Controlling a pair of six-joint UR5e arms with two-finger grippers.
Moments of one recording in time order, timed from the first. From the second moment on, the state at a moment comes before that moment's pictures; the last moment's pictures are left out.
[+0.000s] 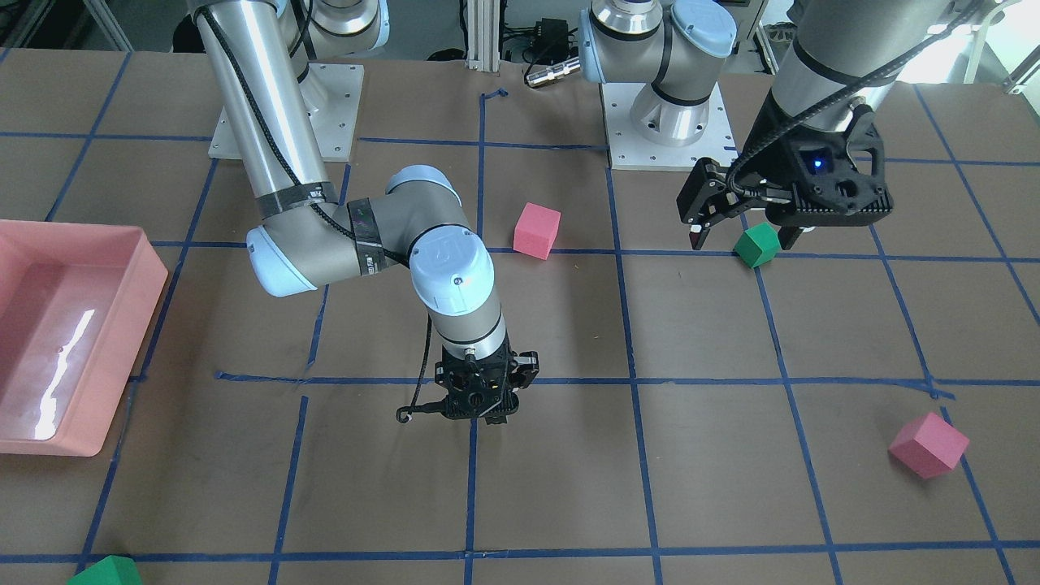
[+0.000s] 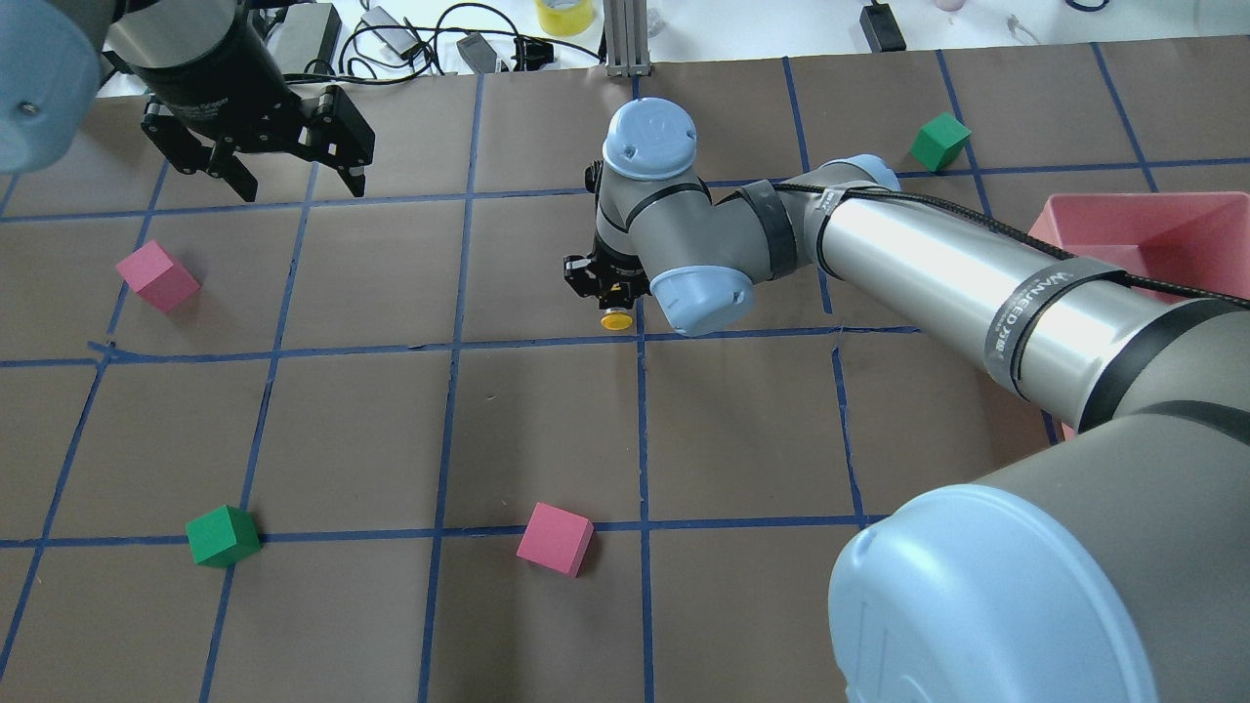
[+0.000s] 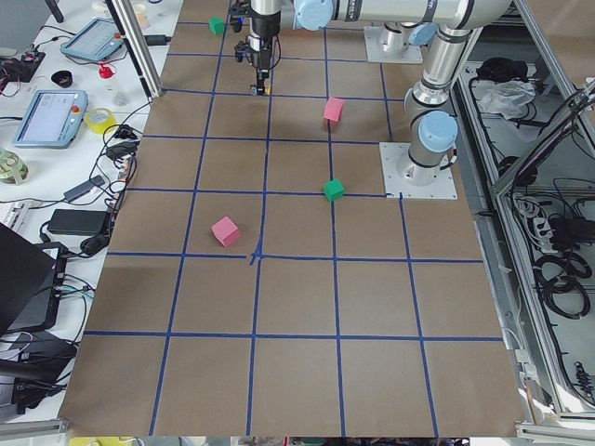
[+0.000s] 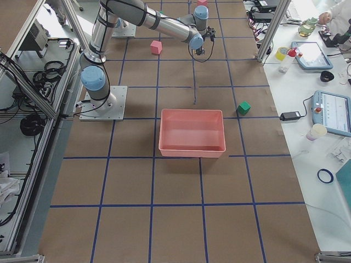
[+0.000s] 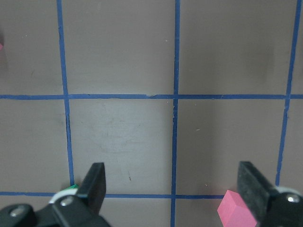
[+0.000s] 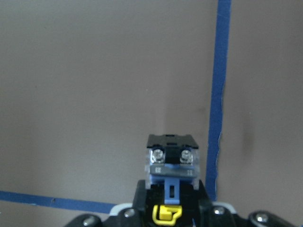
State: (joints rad) left arm -1.54 -1.63 -1.49 -1.53 1.60 0.02; right arm 1.93 -0.97 1.59 -2.31 -1.44 0.33
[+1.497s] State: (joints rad) left arm -1.54 -1.63 -1.49 -1.52 1.60 0.02; right arm 1.93 -1.04 1.62 -2.30 -1.49 0.25
